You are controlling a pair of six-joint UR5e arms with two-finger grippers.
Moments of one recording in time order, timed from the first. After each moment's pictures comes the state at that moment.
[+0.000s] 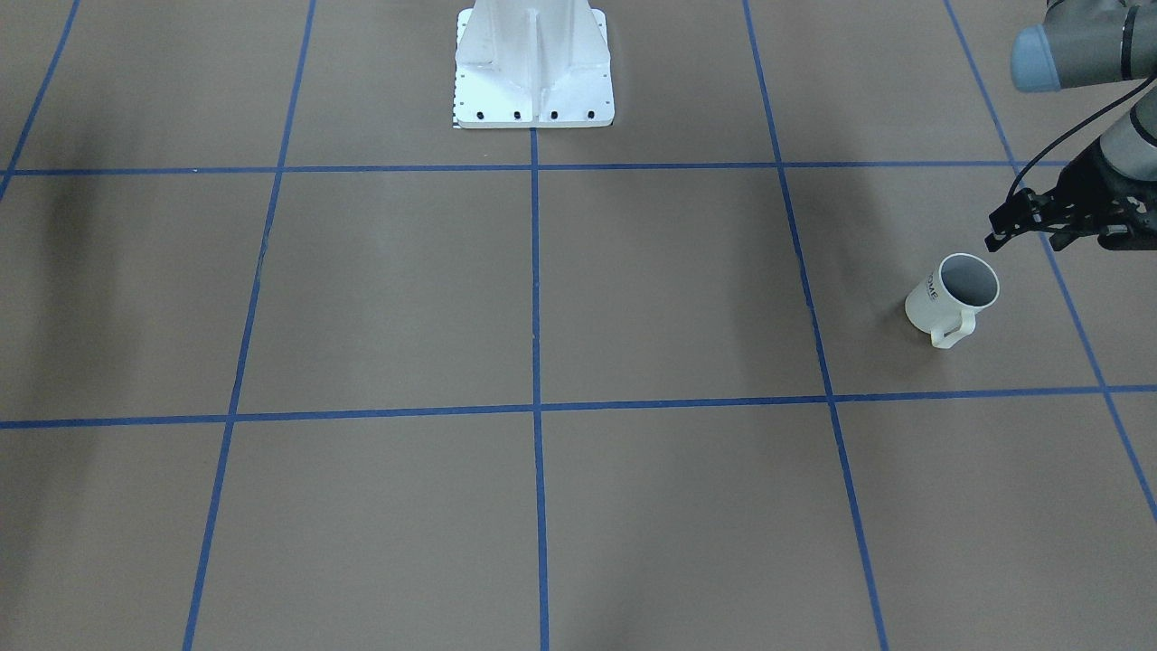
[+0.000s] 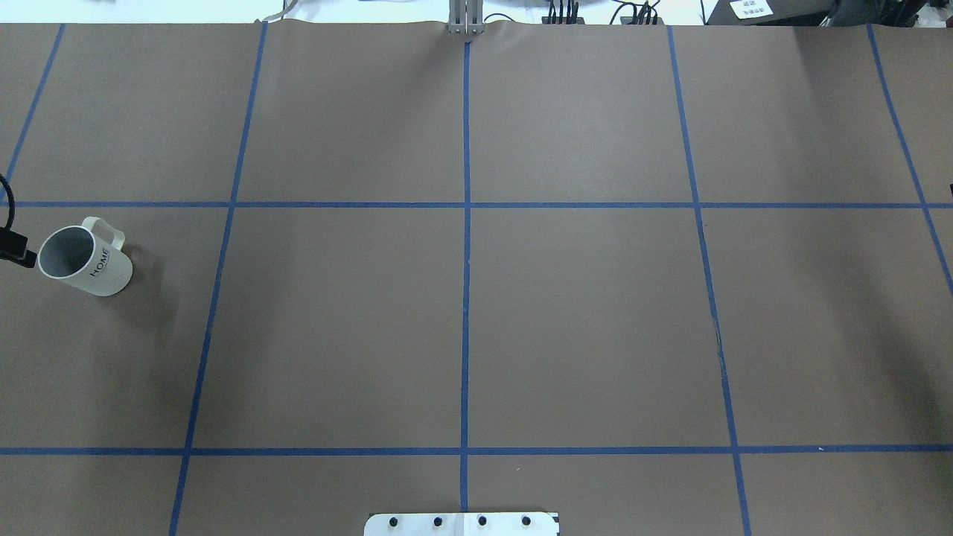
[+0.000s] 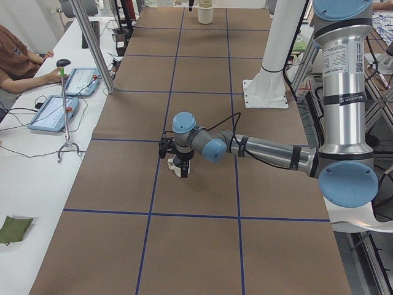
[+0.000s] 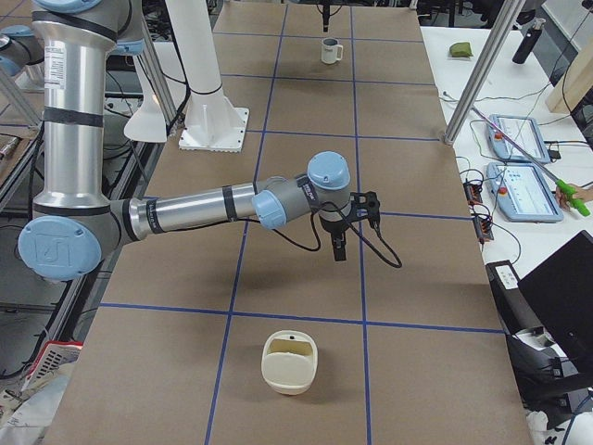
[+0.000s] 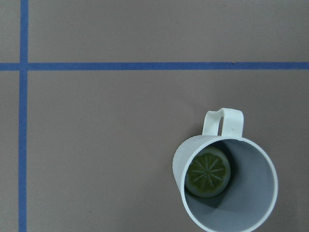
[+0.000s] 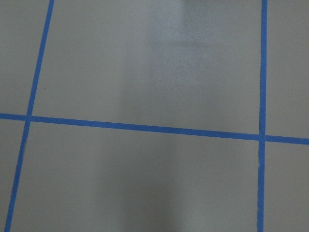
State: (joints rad) left arm -1.13 -1.47 -1.80 -1.91 -2.27 -0.65; right arm 1.39 -1.66 1.86 -1.31 2.34 0.38
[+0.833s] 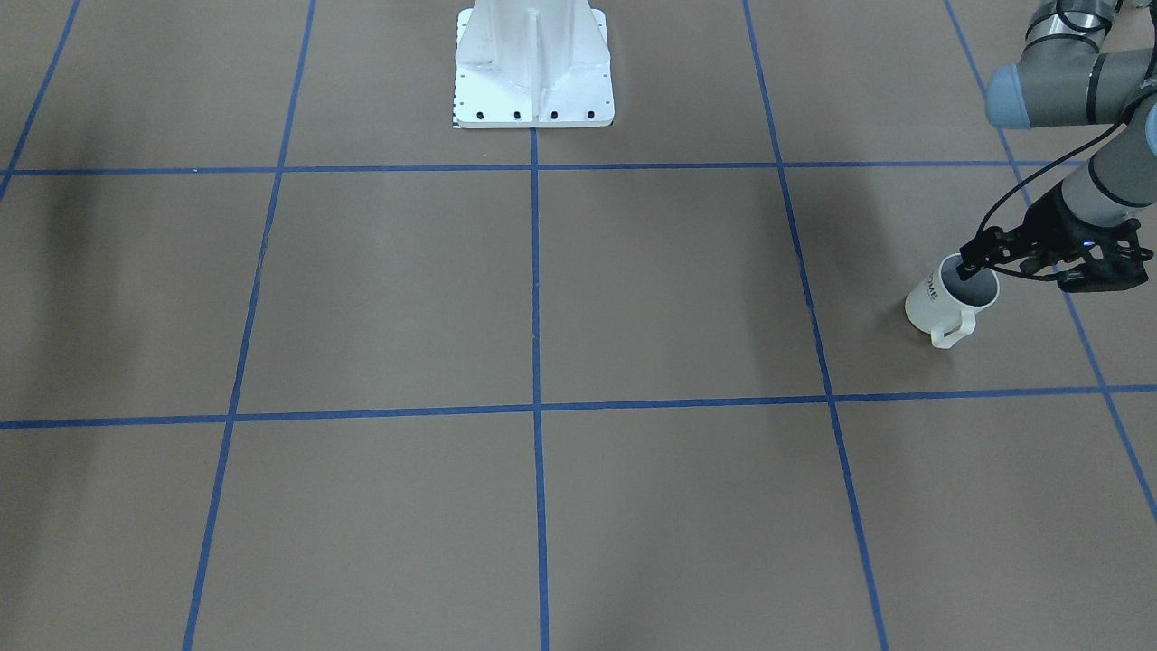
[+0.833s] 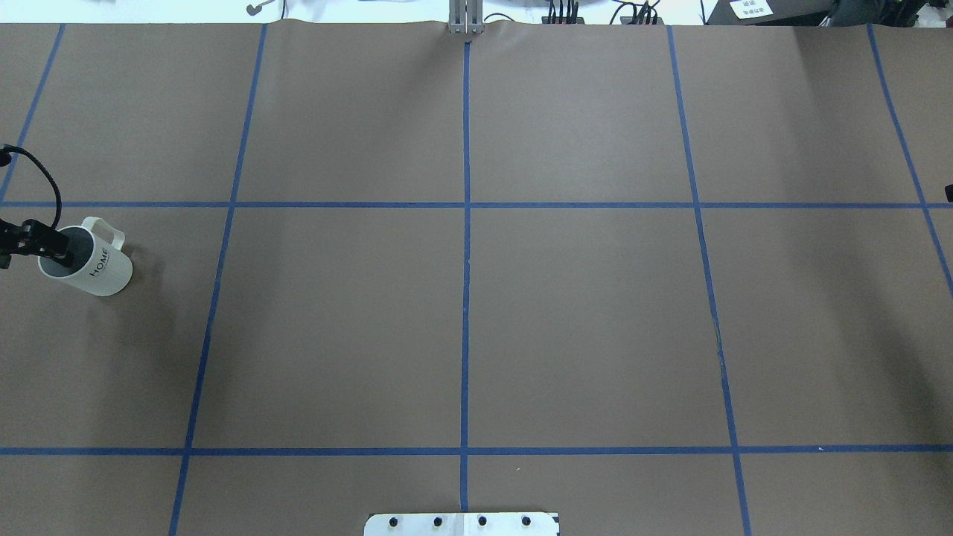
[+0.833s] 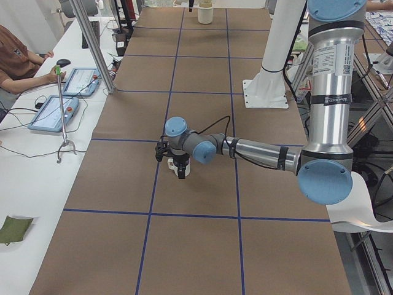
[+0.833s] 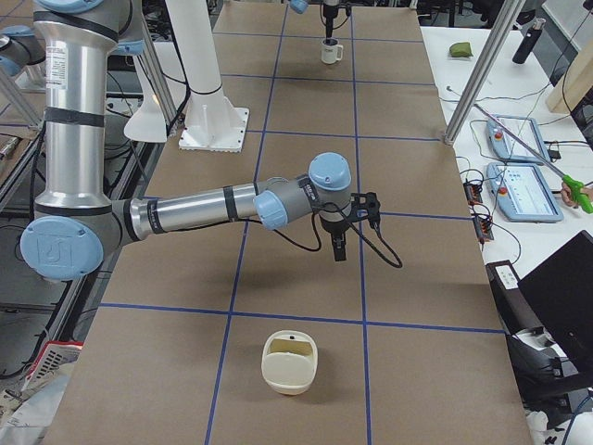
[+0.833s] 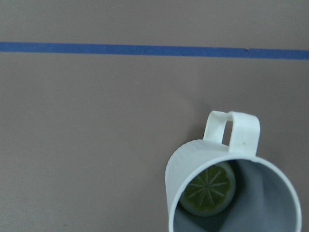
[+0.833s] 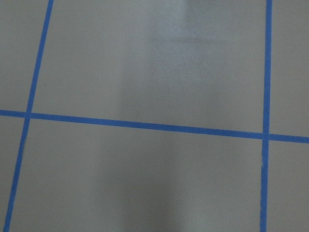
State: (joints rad) left arm -1.07 -1.55 -1.68 -1.92 -2.27 -0.68; right arm 1.38 -1.66 1.85 -1.31 2.34 0.38
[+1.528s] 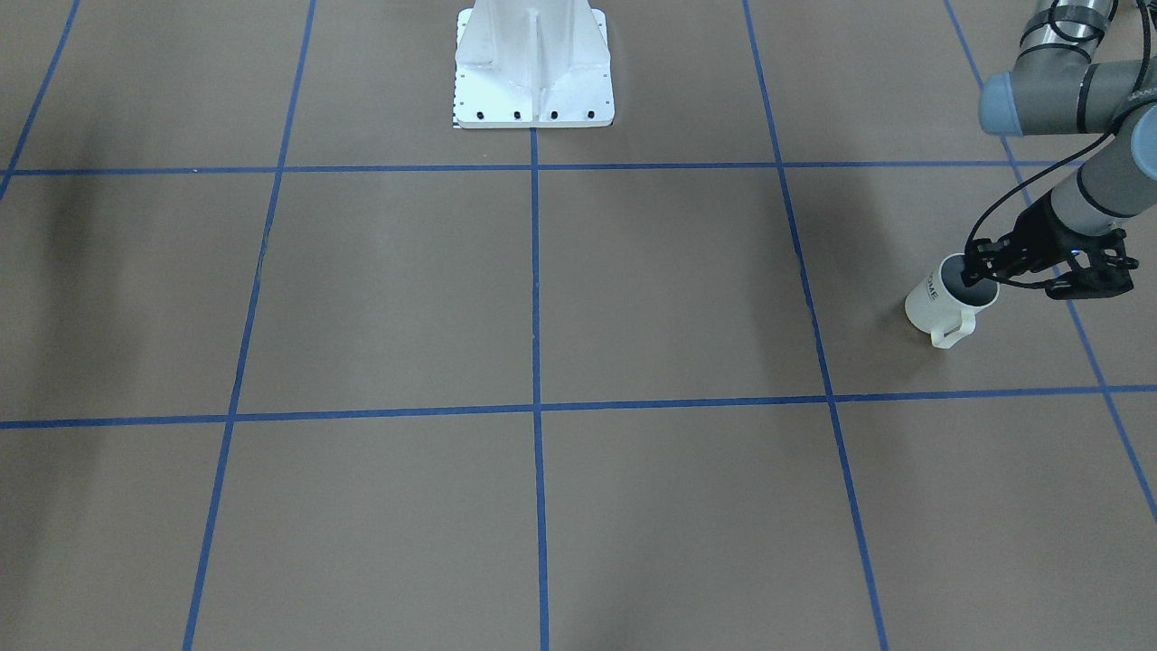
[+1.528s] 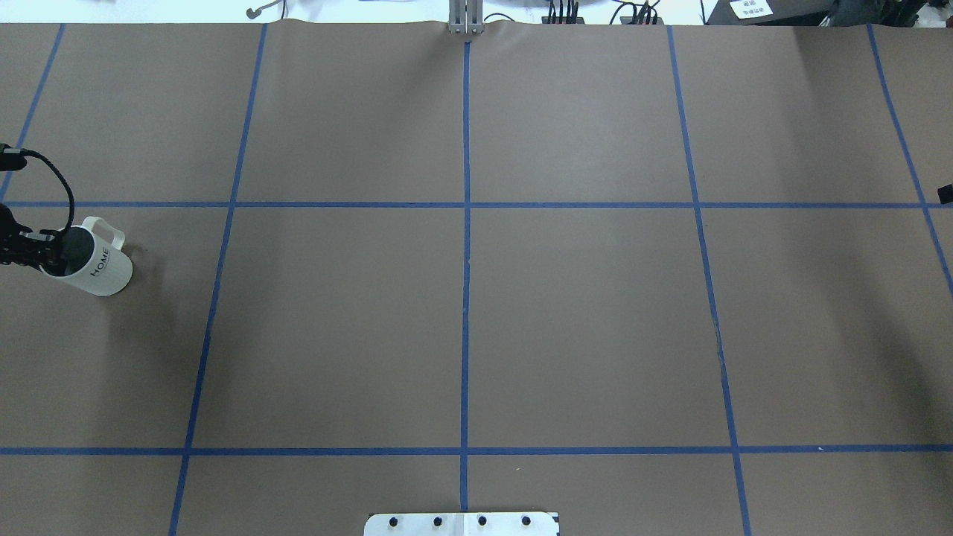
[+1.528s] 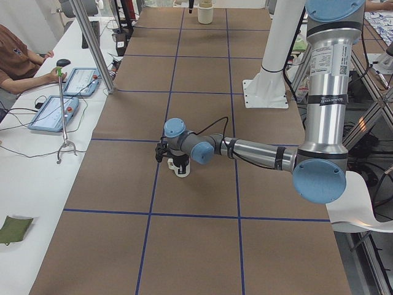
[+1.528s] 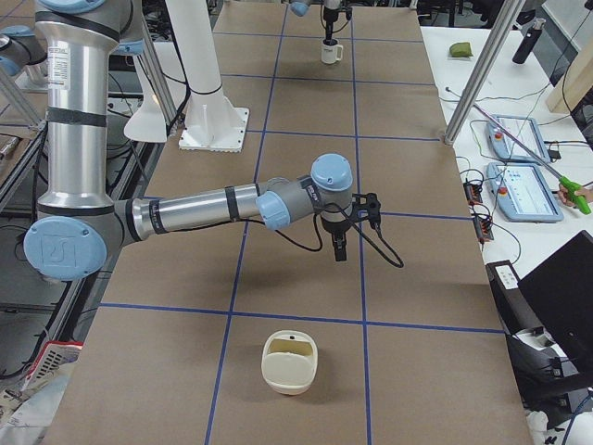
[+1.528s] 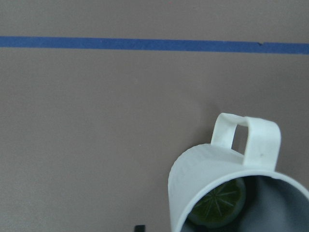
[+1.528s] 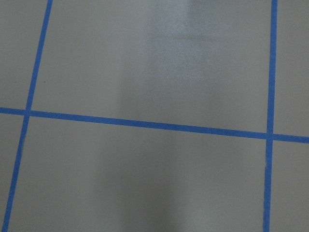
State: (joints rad) left arm -1.06 -1.57 -1.68 -1.91 -2.28 -0.68; right arm 1.36 -1.65 1.84 -1.31 2.33 0.38
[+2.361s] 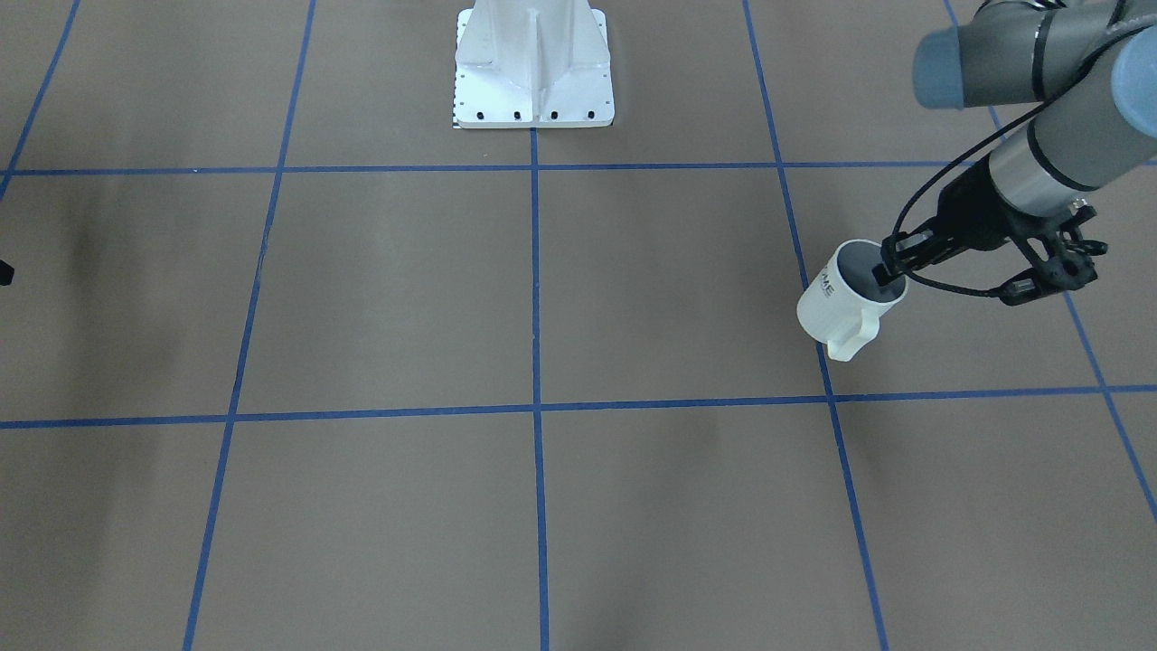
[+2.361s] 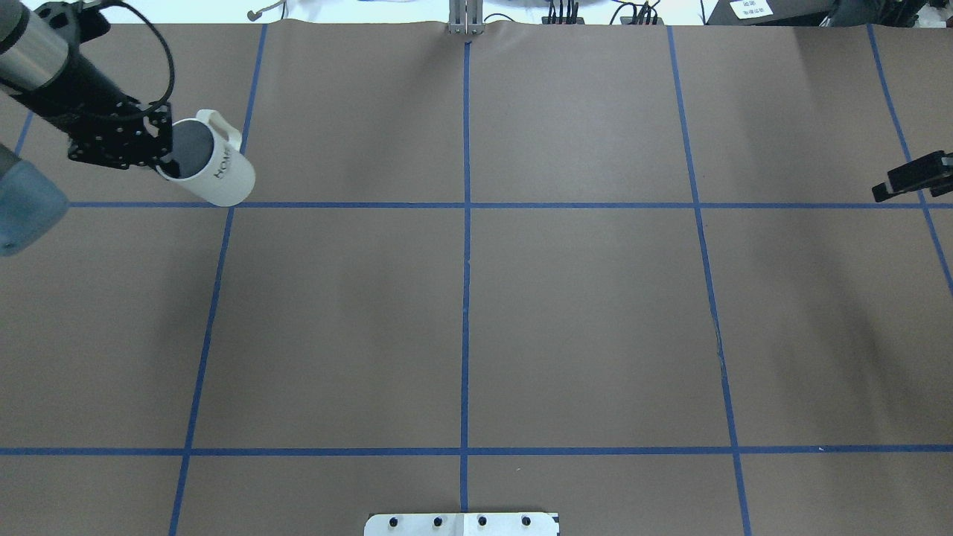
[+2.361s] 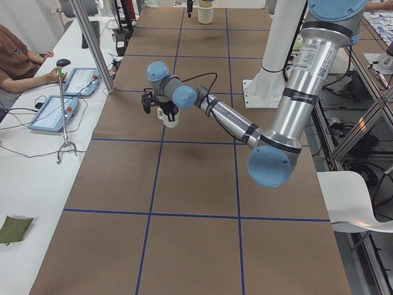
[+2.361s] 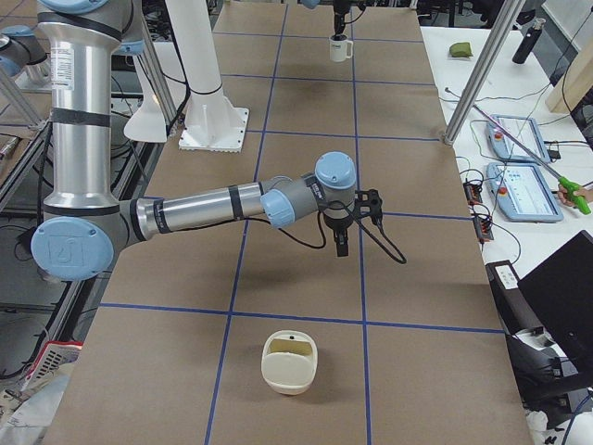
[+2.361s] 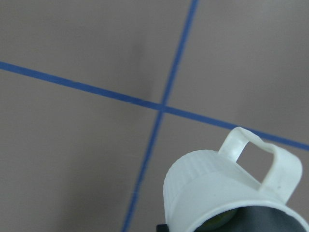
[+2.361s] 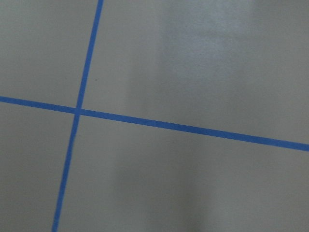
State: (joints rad) left arm -1.06 -2.00 -1.83 -1.51 -2.41 -1.11; right arm 1.24 -1.56 1.84 -1.30 2.37 0.47
